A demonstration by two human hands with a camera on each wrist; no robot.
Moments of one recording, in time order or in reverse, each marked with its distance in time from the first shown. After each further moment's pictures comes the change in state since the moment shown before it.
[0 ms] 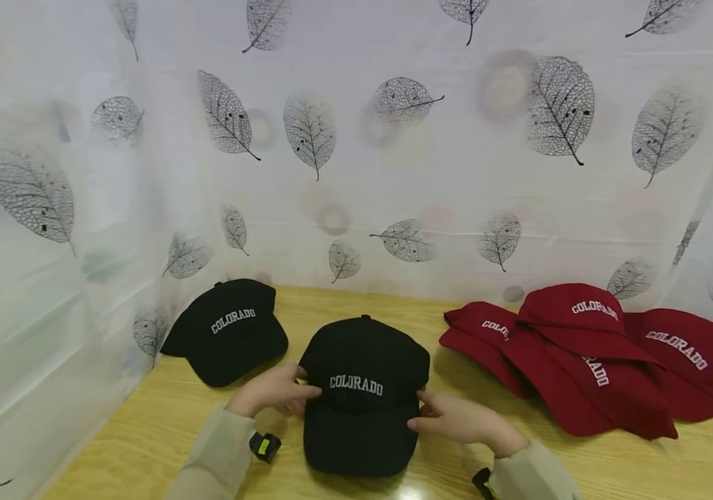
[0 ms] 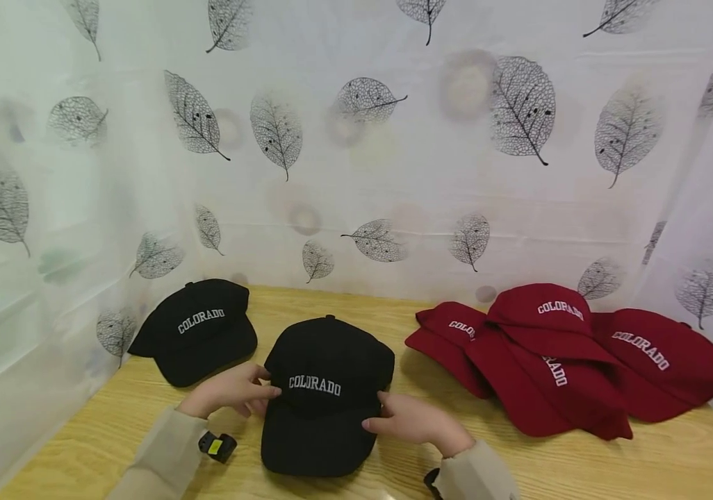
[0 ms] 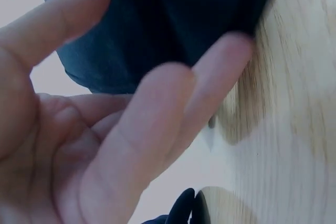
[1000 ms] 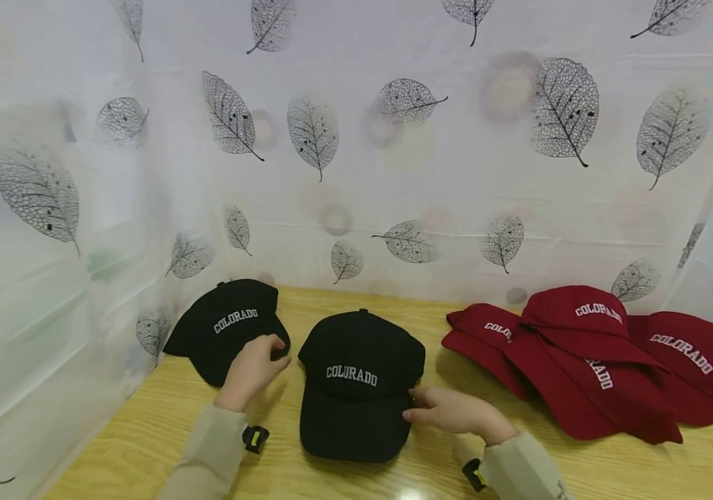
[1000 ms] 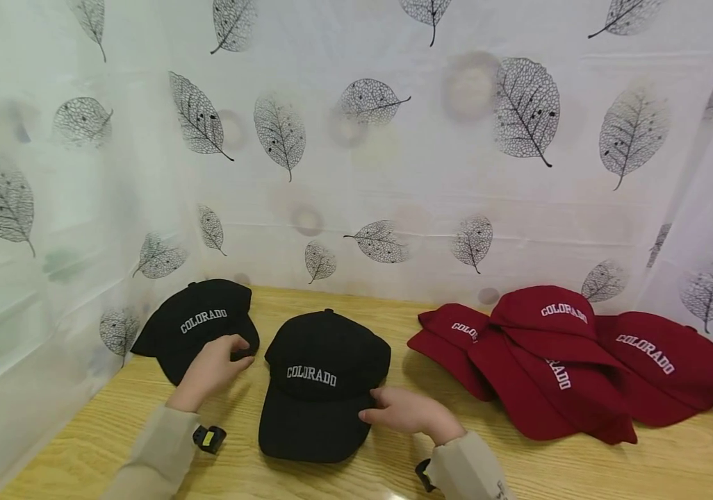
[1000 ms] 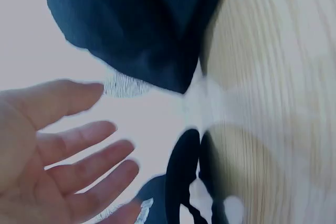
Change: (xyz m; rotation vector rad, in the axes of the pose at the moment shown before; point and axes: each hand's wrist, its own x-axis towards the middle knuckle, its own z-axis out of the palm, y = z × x) left_hand 0.002 -0.016 -0.023 0.454 0.586 0.059; right_hand 0.014 -0.003 -0.006 0.000 -0.009 0.029
